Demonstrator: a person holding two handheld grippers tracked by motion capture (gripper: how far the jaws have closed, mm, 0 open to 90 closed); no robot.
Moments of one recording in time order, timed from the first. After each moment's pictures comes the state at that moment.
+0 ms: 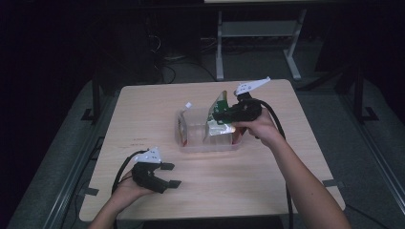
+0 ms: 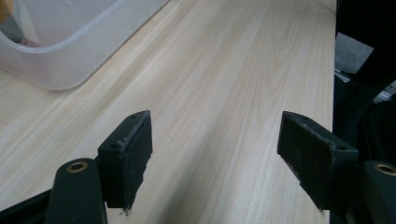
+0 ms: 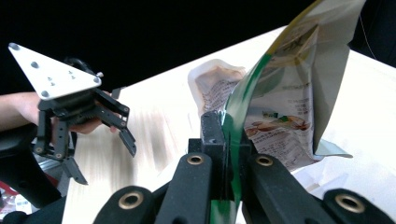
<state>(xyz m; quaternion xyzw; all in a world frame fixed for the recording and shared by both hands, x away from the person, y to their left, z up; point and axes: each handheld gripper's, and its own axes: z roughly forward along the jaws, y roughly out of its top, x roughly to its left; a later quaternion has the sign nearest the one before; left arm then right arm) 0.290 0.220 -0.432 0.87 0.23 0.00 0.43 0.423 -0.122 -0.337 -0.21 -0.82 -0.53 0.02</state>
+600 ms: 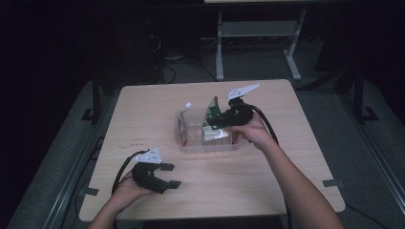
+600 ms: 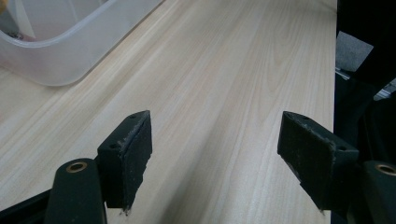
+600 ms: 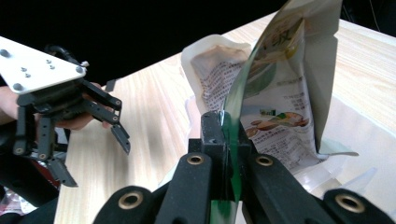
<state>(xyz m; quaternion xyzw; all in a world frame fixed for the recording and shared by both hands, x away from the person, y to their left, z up) 0.291 0.220 -0.434 0.87 0.23 0.00 0.42 0.426 -0.102 -0.358 -0.22 -0.83 -0.51 0.04</state>
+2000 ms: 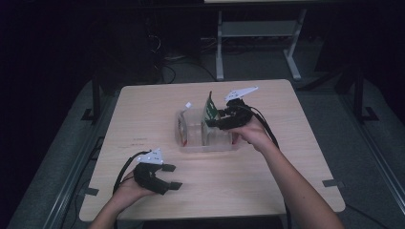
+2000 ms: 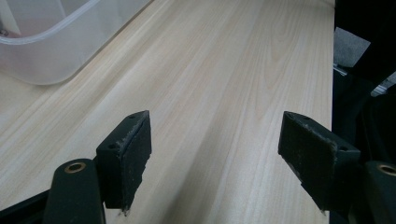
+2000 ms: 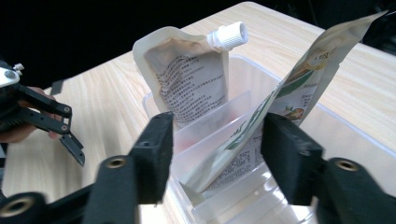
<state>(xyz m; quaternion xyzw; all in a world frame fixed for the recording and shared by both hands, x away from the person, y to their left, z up) 0.291 0.216 -0.436 0.88 0.23 -0.01 0.42 0.419 -0.097 -0.360 -0.28 -0.83 -0.49 -0.04</state>
